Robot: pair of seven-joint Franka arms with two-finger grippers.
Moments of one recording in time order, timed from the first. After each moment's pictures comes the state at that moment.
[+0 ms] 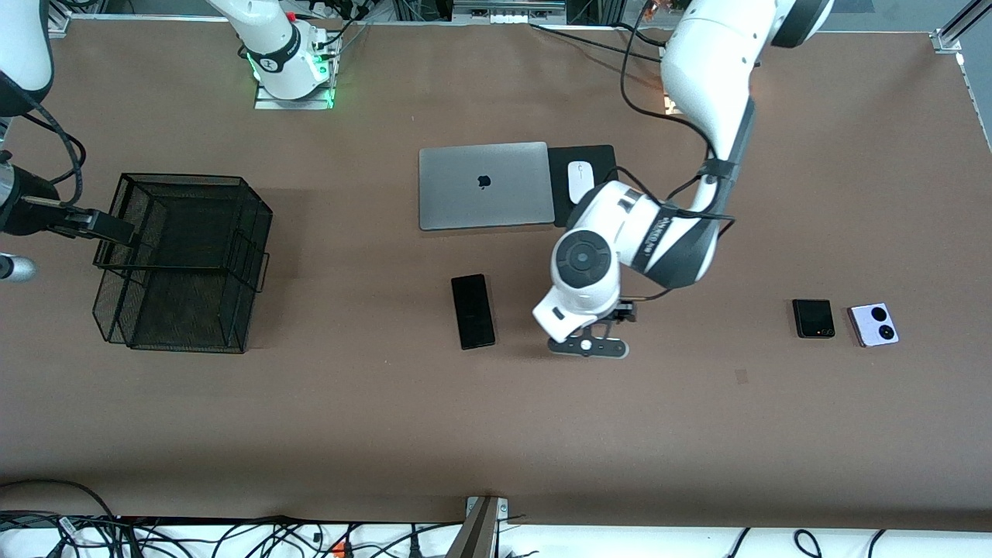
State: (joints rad) left arm -0.55 0.80 0.07 -1.18 0.10 1.83 -0.41; right arm 0.02 0.20 -0.04 -1.47 0.01 1.60 0.12
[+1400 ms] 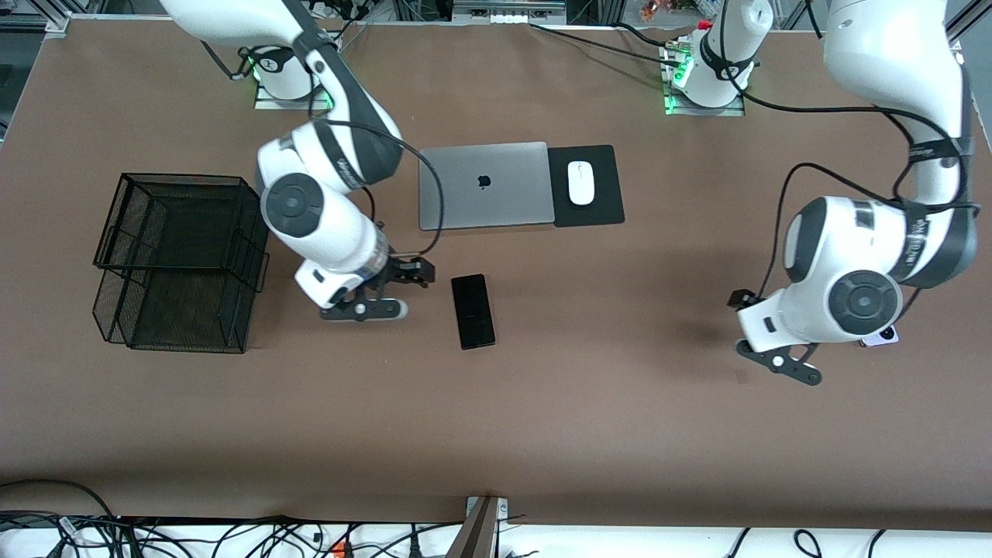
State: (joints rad) left arm -0.15 0.57 0.07 -1.42 0.14 1.78 0.33; right arm 0.48 0.56 0.04 -1.47 0.12 2.07 0.42
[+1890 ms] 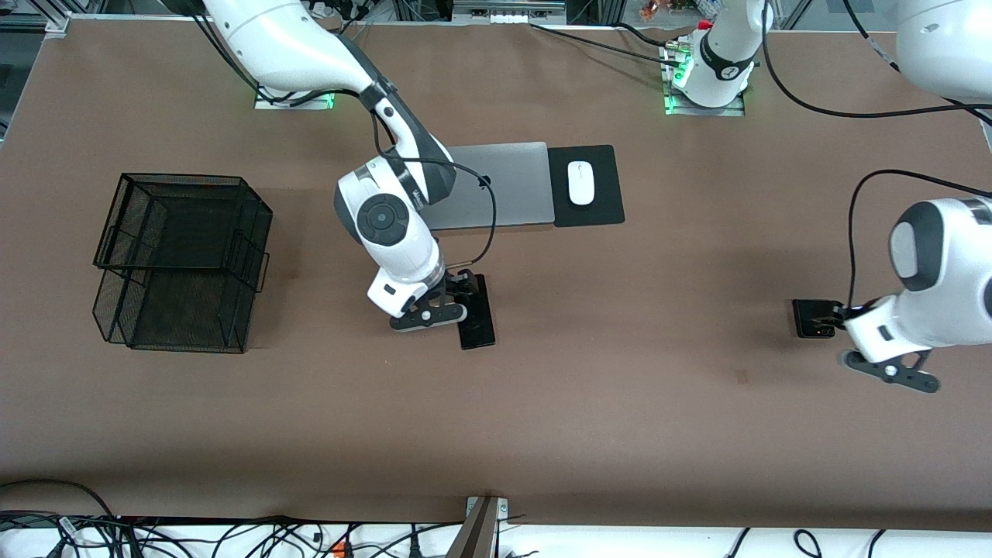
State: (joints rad) left arm 0.06 0.57 0.07 -1.47 0.09 1.94 0.36; right arm 0.56 0.73 0.04 -1.47 0.04 2.30 0.37
